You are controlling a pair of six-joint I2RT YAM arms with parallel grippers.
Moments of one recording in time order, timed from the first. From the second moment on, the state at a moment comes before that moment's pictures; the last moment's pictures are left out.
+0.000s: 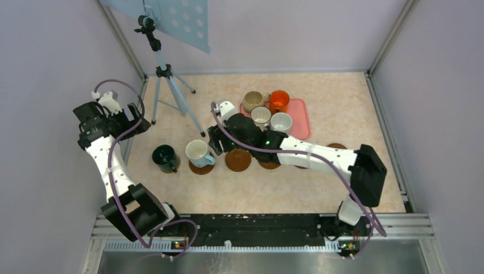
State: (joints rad) left arm 0.64 1.25 1.21 -0.74 0.53 0.10; right arm 1.11 1.71 1.42 -0.15 0.19 0.29
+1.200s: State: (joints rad) left arm 0.63 1.22 1.21 -0.76 0.51 0.10; right arm 1.09 1.90 1.42 -0.19 0.12 0.22
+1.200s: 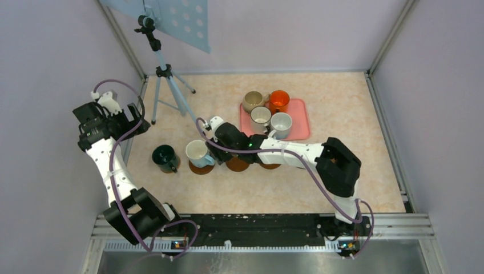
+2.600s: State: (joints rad) left arm 0.63 1.21 1.21 -0.76 0.52 0.10; right arm 0.60 1.52 1.33 -0.31 -0.07 0.16
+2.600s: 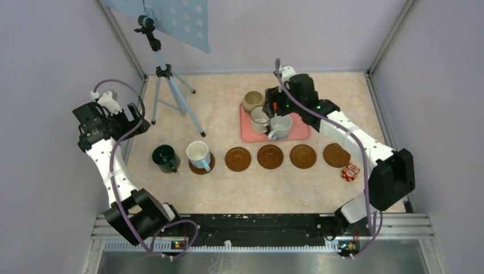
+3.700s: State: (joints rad) left arm 0.63 1.21 1.21 -0.76 0.49 0.10; right arm 0.42 1.90 1.50 -0.39 0.05 0.21
